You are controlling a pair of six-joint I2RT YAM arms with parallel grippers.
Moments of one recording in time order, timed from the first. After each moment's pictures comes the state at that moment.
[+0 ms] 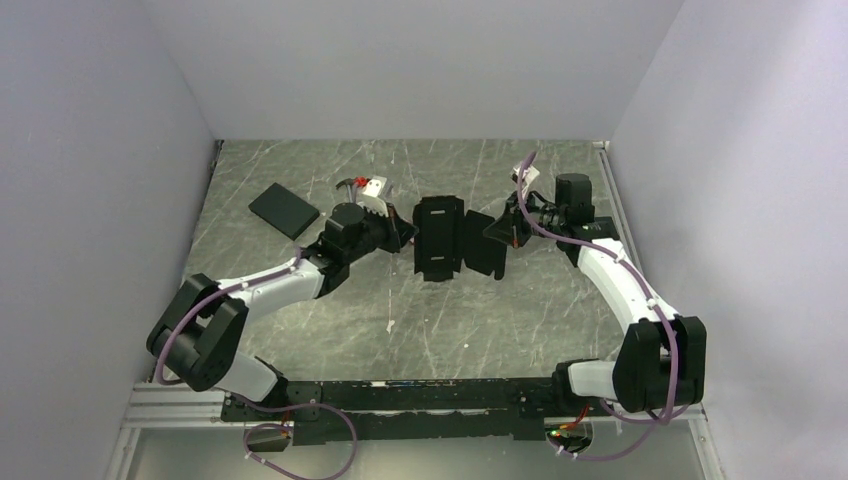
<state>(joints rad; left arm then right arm) -0.62 1.45 0.75 0.48 0.19 -0.45 0.12 1.29 0.91 -0.27 -0.88 -0.19</state>
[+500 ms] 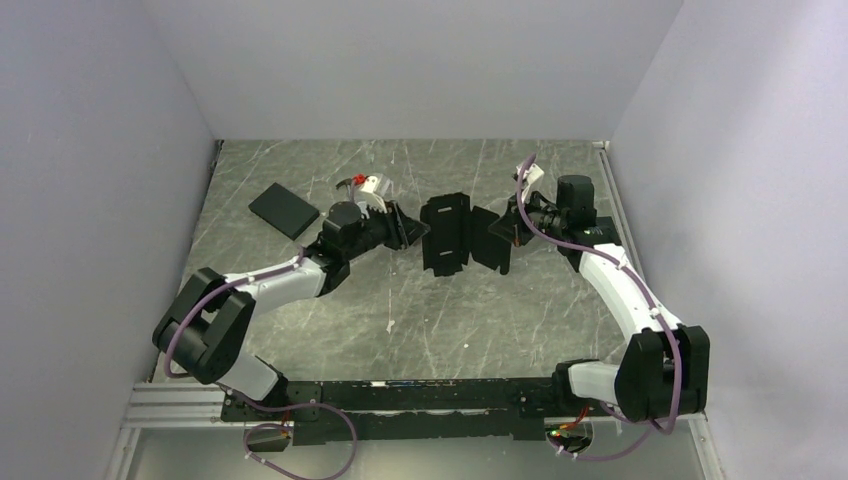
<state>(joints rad) -0.60 1.50 0.75 0.60 0.29 -0.57 0.12 1.25 0.89 -0.23 -0.73 -0.16</state>
